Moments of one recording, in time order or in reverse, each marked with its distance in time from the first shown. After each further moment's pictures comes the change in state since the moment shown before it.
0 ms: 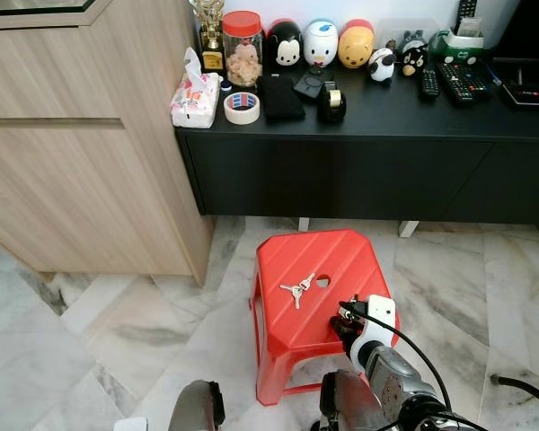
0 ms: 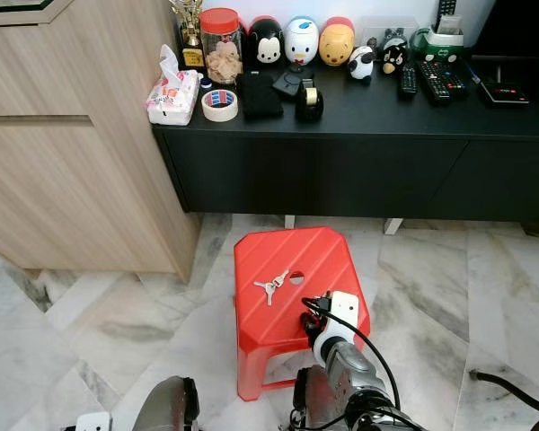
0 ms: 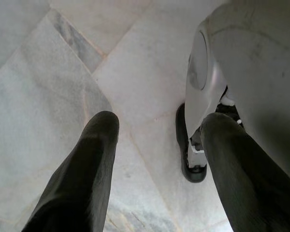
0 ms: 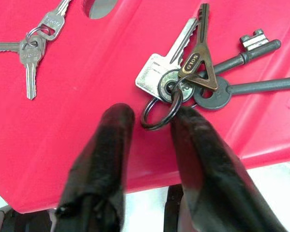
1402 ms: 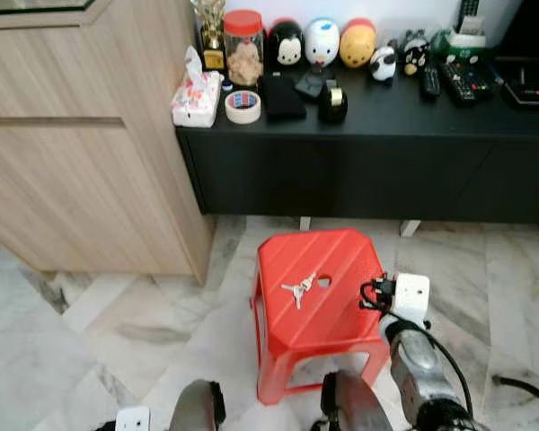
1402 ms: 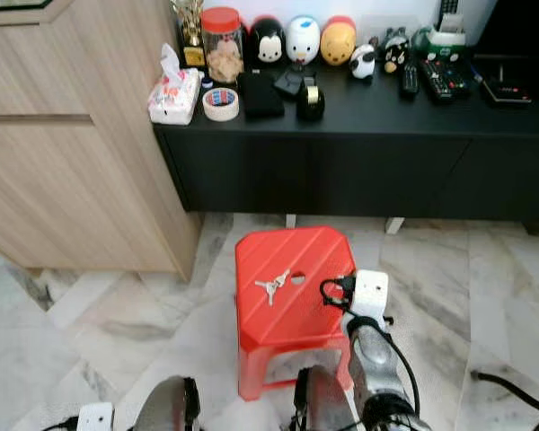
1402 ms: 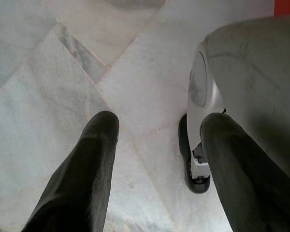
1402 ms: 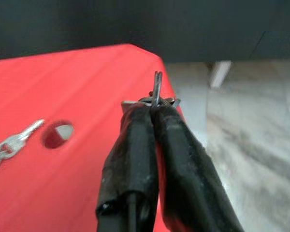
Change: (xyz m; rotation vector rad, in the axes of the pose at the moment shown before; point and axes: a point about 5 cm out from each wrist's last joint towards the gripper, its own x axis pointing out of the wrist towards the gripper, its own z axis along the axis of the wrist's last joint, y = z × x) left arm 0.005 -0.004 0.014 0.015 -0.036 0.007; right arm -0.018 -0.020 0.046 -0.285 -0.429 -0.149
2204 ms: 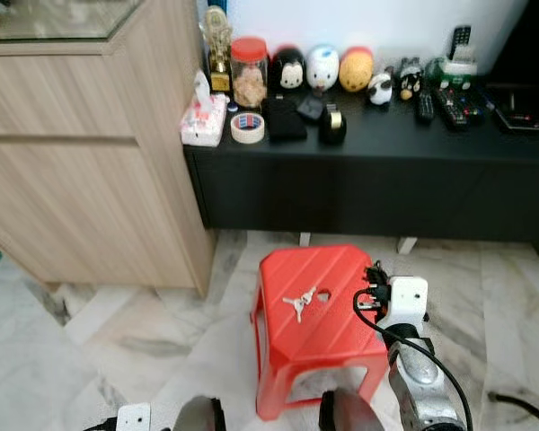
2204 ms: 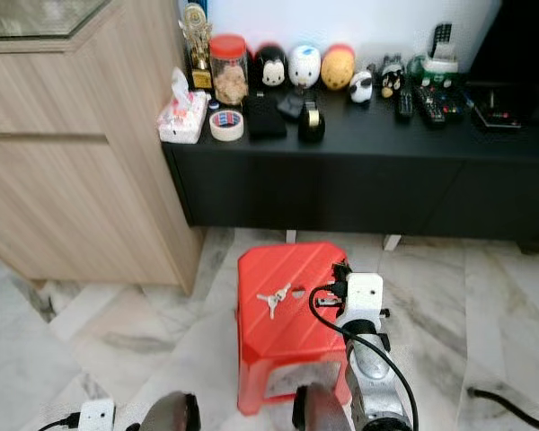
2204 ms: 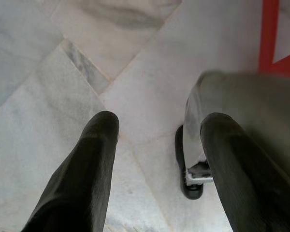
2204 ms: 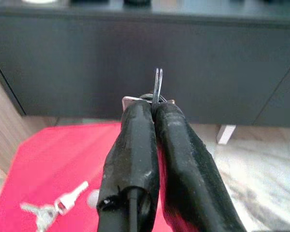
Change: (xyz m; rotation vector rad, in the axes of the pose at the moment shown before) left arm 0.002 -0.001 0.000 0.004 0.026 0.016; right arm -0.013 0.011 0.014 -0.020 -0.150 0.059
